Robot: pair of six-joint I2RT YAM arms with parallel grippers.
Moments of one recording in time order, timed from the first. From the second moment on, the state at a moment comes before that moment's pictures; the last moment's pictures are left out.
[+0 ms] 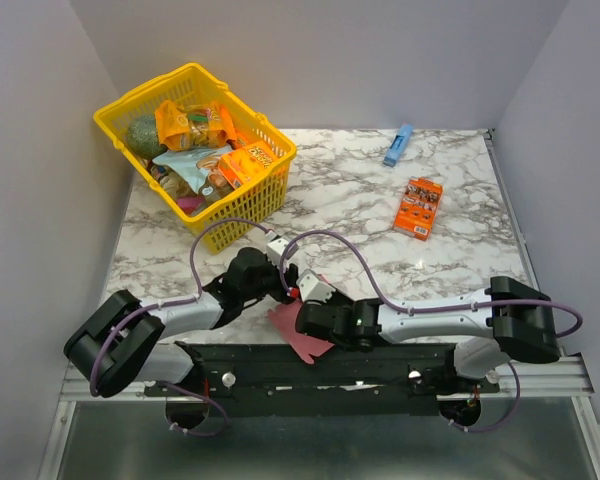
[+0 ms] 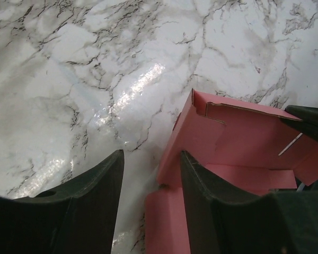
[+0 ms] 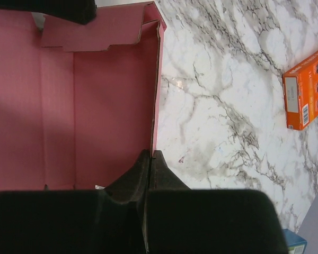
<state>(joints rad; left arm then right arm) -0.71 1.29 0.34 0.49 0.25 -0.24 1.39 1.51 0.88 -0.53 0.78 0.25</state>
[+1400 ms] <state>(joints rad) -0.71 1.38 0.37 0.62 0.22 -0.20 1.34 1.59 0.83 -0.27 0.97 -0.20</state>
